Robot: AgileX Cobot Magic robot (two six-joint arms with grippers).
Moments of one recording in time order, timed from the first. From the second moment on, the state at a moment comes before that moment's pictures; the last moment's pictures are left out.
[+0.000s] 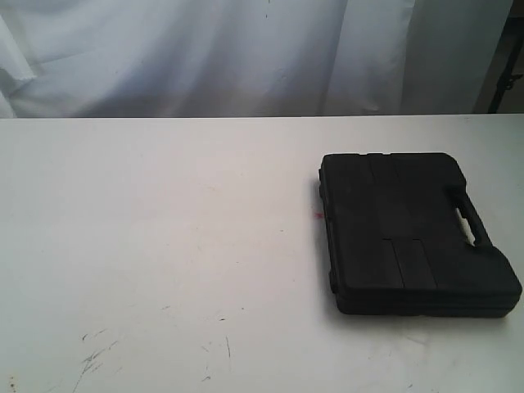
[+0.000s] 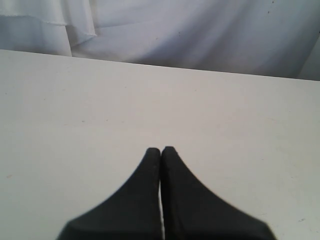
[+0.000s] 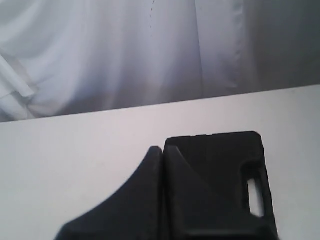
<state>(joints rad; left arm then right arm) 0.01 0.00 0.00 -0.02 0.33 -0.07 0.29 0.59 -0.86 0.10 0.68 0.18</state>
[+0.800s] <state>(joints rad) 0.01 0.00 0.00 -0.02 0.33 -0.07 0.04 0.11 -0.42 -0.01 0.41 0.18</state>
